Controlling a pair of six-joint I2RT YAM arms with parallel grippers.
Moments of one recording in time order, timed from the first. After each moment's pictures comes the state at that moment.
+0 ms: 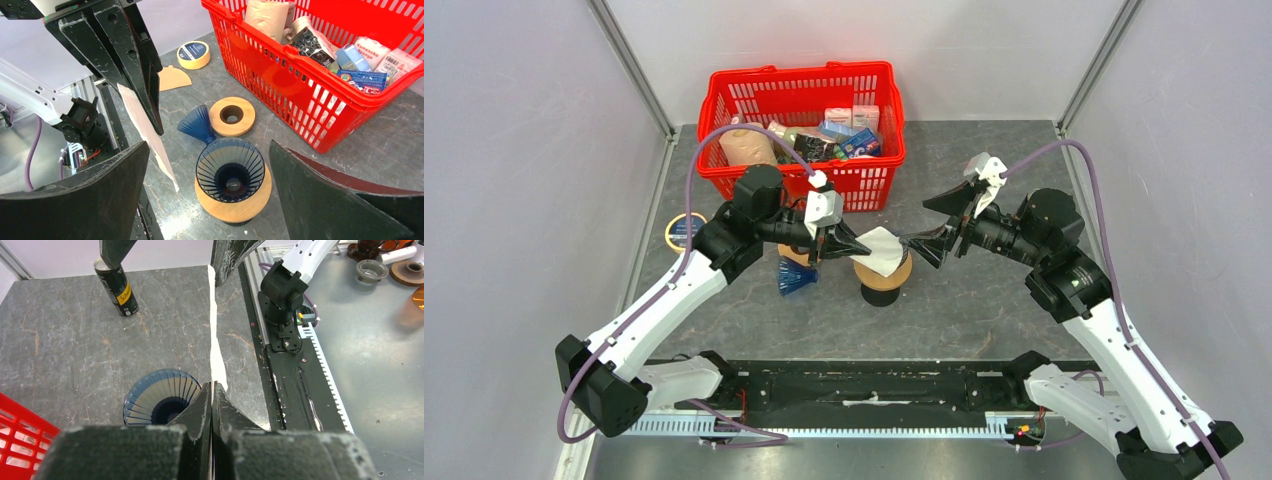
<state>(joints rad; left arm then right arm) -0.63 1.16 1.11 -0.25 0.99 0.33 0.49 0.84 1.02 -0.23 -0.57 0.08</state>
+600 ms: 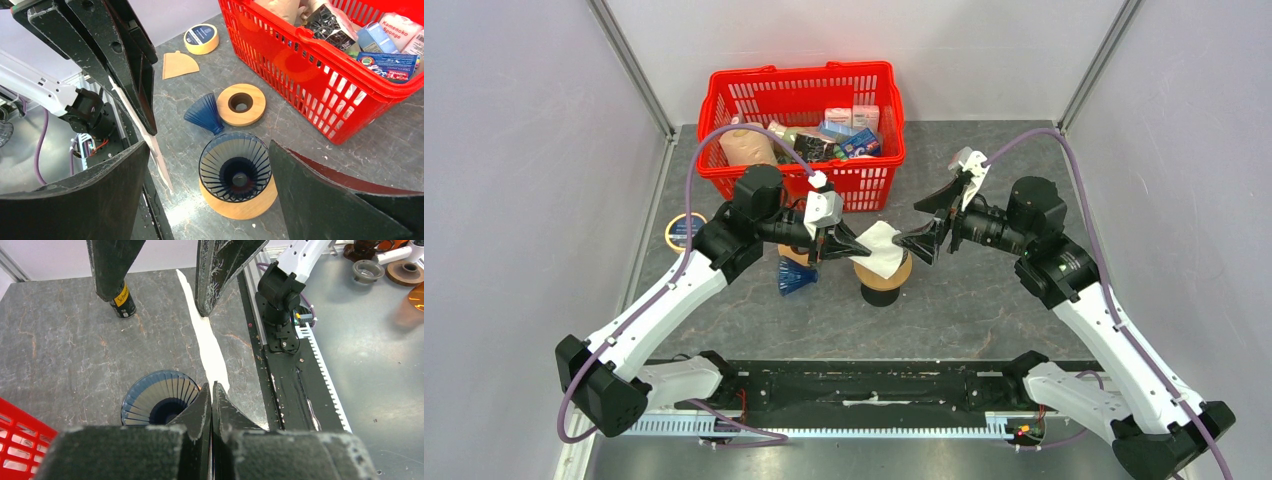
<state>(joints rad) -0.63 1.16 1.11 -0.25 1.00 0.33 0.49 0.93 1.06 -0.26 -0.61 0.09</state>
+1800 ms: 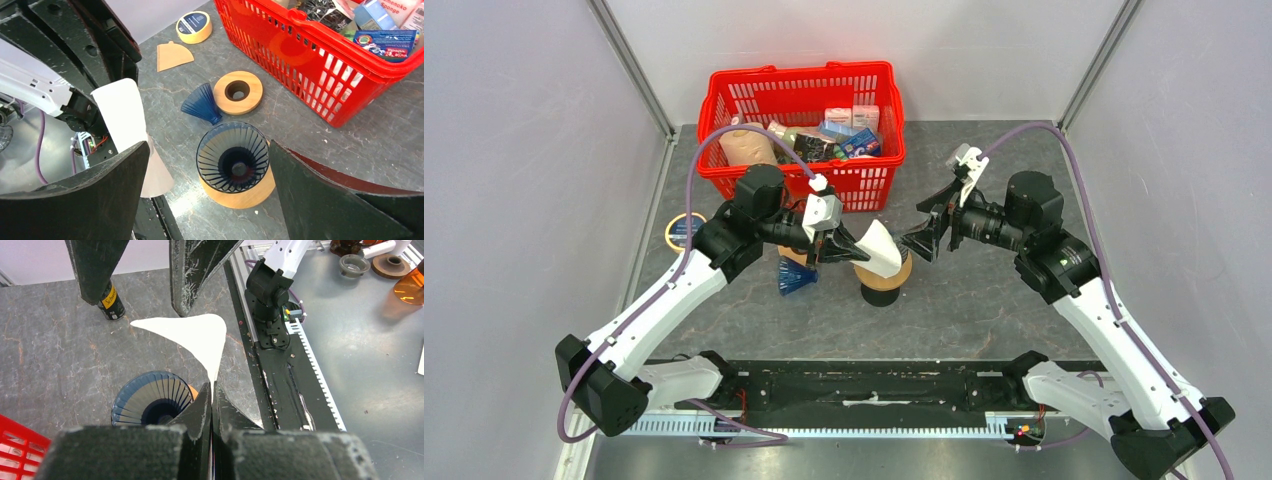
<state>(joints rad) -0.63 1.16 1.12 -0.30 1.05 0.37 0.49 0.96 1.10 -0.36 -0.57 0.09</state>
